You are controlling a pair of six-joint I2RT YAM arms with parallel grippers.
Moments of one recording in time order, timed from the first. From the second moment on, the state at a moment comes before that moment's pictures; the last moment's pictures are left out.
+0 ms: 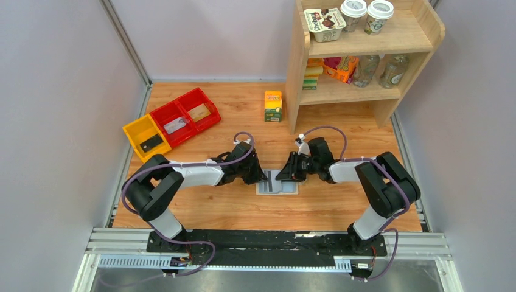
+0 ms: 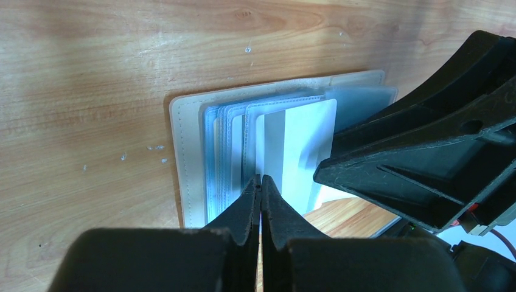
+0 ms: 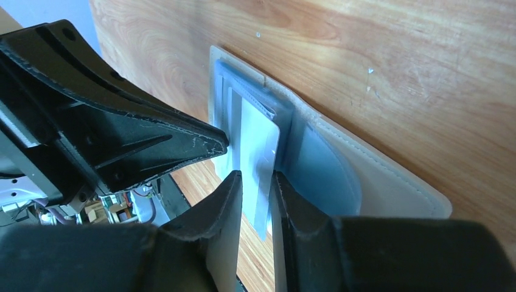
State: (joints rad) left arm -0.79 1.63 0.74 0.05 0.12 -1.00; right arm 0.46 1.65 0.59 0.28 -0.67 0.73
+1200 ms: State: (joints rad) left arm -0.79 1.65 0.77 0.04 0.12 -0.99; right arm 0.30 1.40 0.48 0.19 -0.69 0.69
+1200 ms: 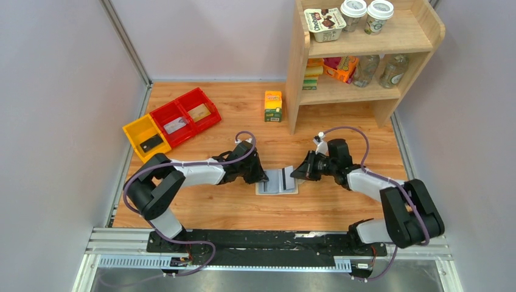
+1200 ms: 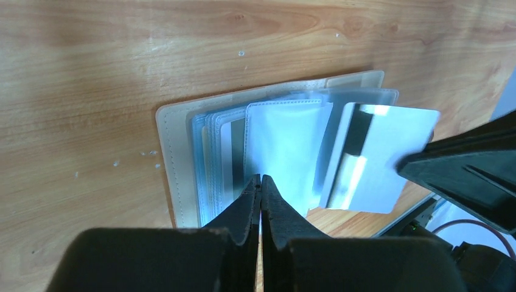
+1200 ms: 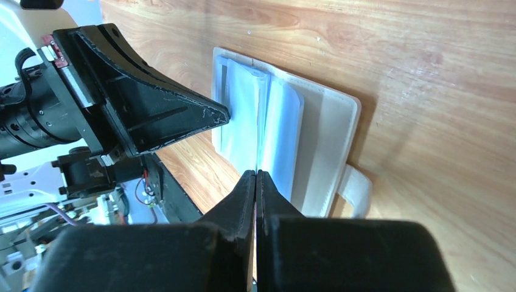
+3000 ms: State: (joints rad) left arm -0.72 1.08 0.92 -0.52 0.13 -1.07; right arm 1.48 1.27 0.75 0.18 0.85 -0.29
